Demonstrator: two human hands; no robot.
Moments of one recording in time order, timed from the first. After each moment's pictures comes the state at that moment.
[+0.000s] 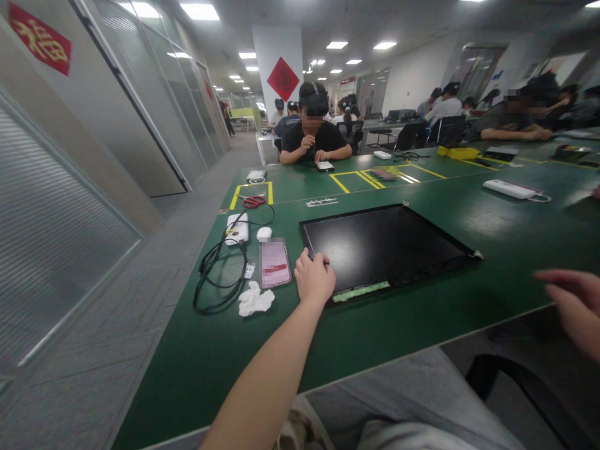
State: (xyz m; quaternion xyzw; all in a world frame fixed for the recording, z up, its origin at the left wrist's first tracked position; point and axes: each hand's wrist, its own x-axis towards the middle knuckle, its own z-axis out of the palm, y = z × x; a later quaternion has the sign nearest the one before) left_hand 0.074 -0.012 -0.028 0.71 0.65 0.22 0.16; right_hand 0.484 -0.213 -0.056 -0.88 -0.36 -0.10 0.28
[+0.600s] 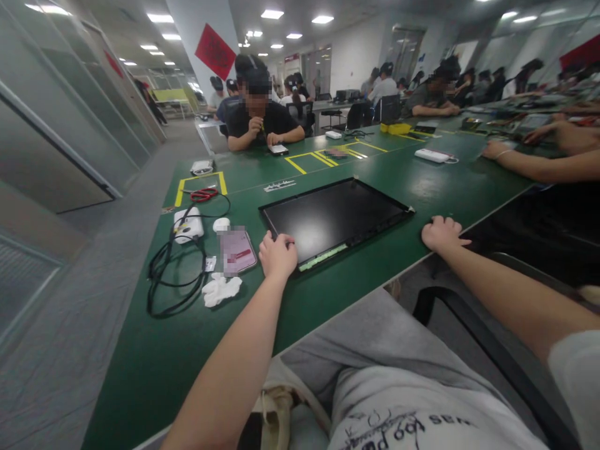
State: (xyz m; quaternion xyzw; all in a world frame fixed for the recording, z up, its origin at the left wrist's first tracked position) left_hand 0.064 -0.007 -0.028 0.73 0.62 0.21 0.18; right_hand 0.468 -0.142 -0.066 -0.96 -0.22 -0.01 0.19
